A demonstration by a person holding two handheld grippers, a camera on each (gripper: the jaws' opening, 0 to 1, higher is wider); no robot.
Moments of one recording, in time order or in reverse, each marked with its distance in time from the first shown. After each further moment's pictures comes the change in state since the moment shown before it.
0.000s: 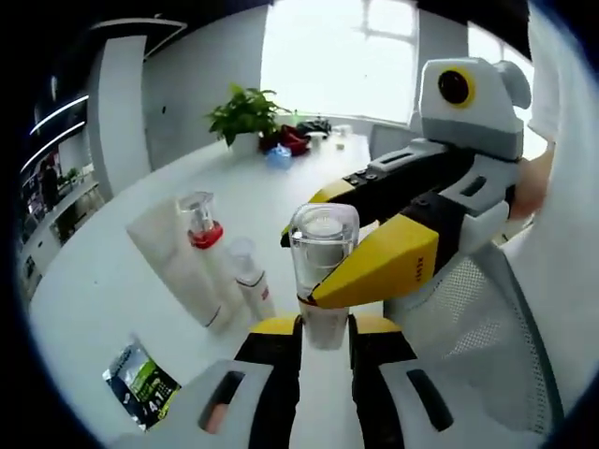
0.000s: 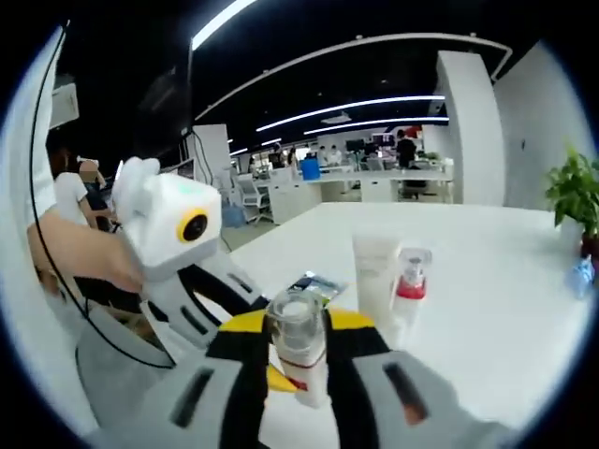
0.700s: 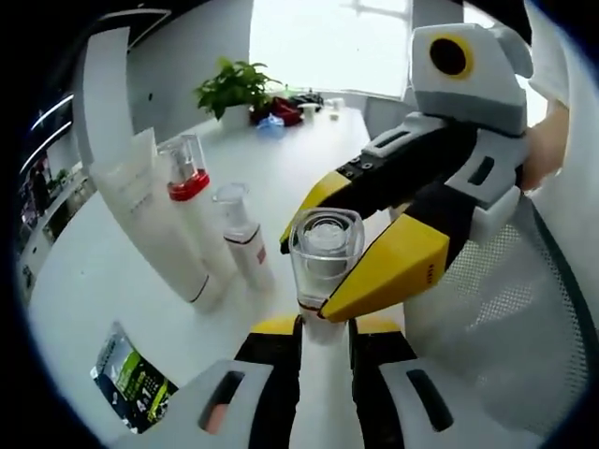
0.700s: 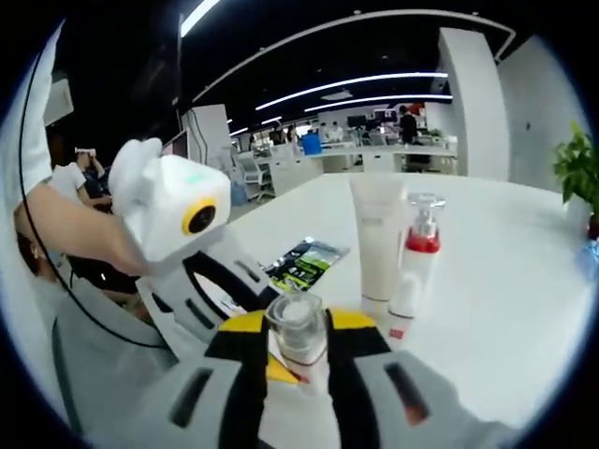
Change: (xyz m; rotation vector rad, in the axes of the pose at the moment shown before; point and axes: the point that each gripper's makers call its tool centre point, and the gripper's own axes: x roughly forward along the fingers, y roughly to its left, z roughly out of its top) left arm 0.031 0.013 -0.045 0.037 0.104 -0.023; right arm 0.023 -0.010 -0.051 0.022 0.105 0.020
